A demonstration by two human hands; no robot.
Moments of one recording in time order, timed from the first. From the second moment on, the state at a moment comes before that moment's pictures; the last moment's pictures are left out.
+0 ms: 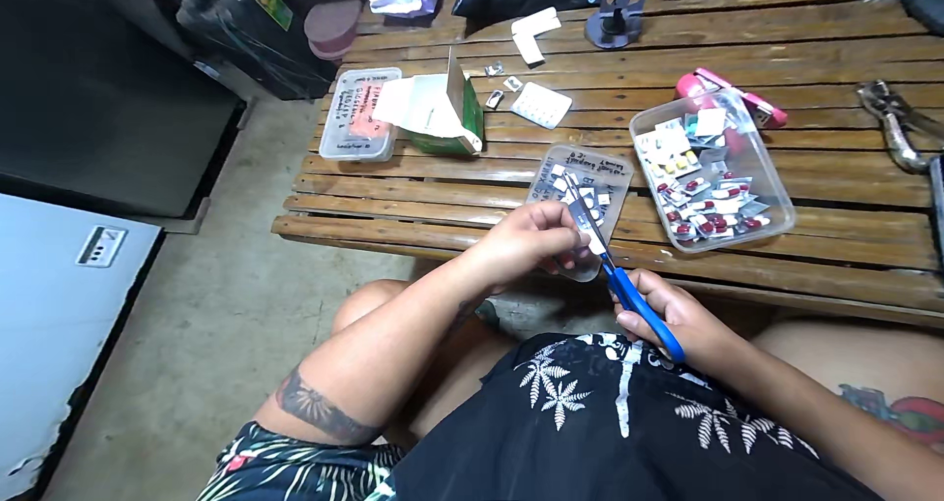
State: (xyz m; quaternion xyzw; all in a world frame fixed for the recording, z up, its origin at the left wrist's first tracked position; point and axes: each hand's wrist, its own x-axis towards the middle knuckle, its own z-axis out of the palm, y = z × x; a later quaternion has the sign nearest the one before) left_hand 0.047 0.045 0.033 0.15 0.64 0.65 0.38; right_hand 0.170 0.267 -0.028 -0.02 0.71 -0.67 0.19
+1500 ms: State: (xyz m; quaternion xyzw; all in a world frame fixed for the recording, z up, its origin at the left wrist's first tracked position) left_hand 0.037 0.048 0.032 0.14 0.66 0.60 0.44; right_hand 0.165 0.267 -0.017 0.04 0.71 -0.66 0.24
